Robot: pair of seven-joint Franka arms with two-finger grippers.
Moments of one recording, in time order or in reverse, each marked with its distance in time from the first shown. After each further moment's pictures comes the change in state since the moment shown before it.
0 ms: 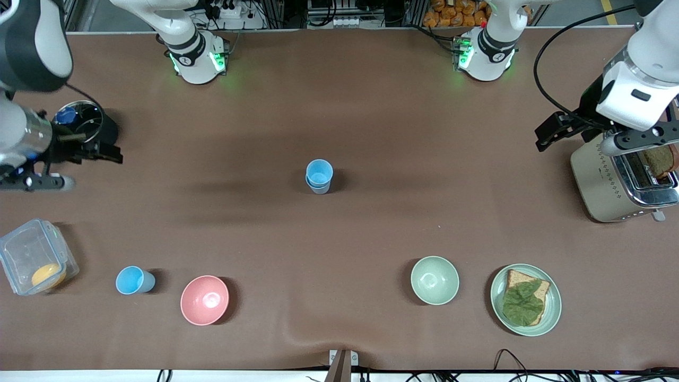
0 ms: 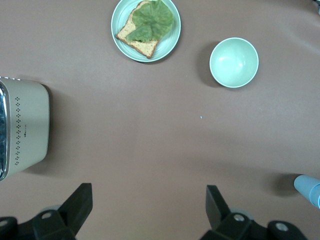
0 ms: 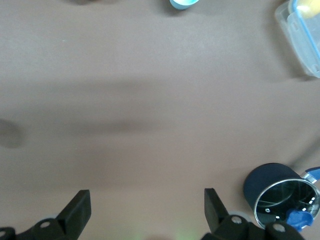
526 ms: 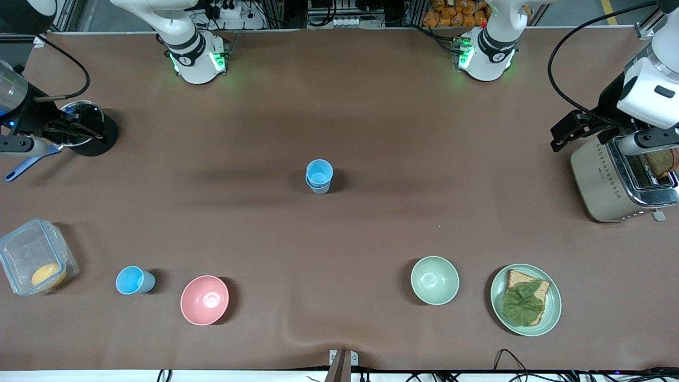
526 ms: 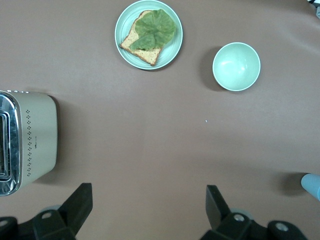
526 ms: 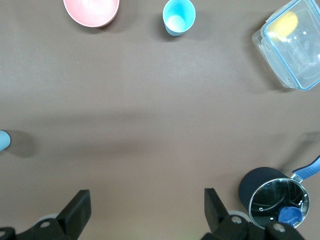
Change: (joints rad) left arm 0.031 0.000 0.003 0.017 0.000 -0.001 0.088; right arm -0.004 -0.099 0.010 -0.008 -0.010 0.012 0.028
